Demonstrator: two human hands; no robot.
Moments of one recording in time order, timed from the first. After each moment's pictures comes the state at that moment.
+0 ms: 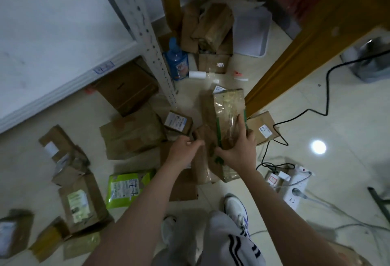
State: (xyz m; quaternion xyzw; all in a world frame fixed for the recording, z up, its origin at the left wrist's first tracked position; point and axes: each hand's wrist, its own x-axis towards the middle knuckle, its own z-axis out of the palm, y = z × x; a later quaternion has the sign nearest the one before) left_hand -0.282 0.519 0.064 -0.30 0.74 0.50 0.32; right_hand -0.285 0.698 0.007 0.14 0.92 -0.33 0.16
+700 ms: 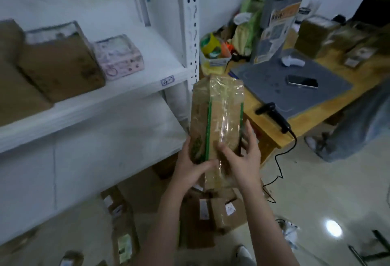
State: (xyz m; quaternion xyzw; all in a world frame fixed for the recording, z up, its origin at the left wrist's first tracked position) left_hand -0.201 0.434 0.534 -0.13 0.72 0.67 0.10; right_hand -0.212 0.579 0.551 0.07 0.75 -0.66 -0.07
